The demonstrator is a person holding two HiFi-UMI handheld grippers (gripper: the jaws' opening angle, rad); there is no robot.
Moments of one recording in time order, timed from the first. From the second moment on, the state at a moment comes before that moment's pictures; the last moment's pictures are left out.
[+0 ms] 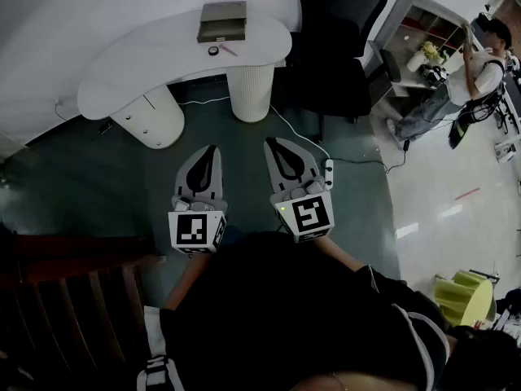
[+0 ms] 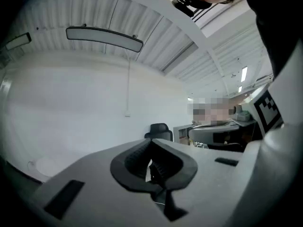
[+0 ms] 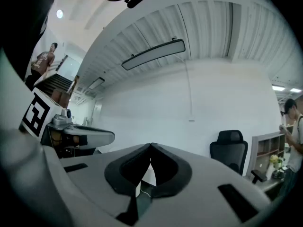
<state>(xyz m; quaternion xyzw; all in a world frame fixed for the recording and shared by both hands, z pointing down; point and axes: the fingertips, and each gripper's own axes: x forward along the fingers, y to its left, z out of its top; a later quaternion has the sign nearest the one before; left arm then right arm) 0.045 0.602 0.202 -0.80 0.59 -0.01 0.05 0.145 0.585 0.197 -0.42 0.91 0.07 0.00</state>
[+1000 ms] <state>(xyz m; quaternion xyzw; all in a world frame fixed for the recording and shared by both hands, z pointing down) -0.003 0.482 0.243 -0.82 0.57 -0.04 0.01 0.097 0.481 0.214 -0.42 0.90 0.07 -0.02</state>
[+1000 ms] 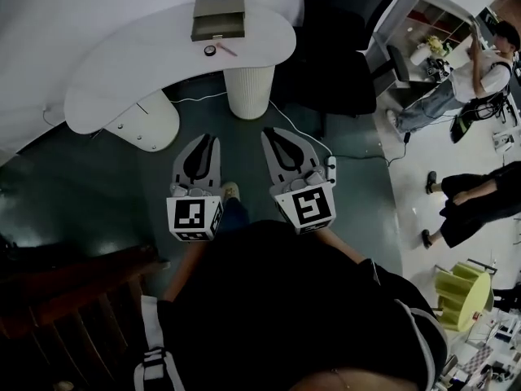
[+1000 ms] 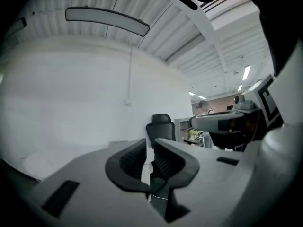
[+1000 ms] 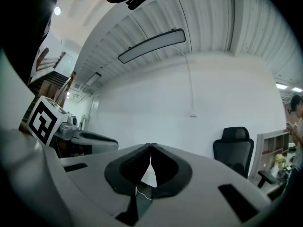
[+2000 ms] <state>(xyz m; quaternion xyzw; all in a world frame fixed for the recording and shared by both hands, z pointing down) -0.106 0.285 0.281 -0.86 0.50 -0.09 -0.04 -0.003 0.300 0.239 -0.49 0.87 0.01 -0.06</state>
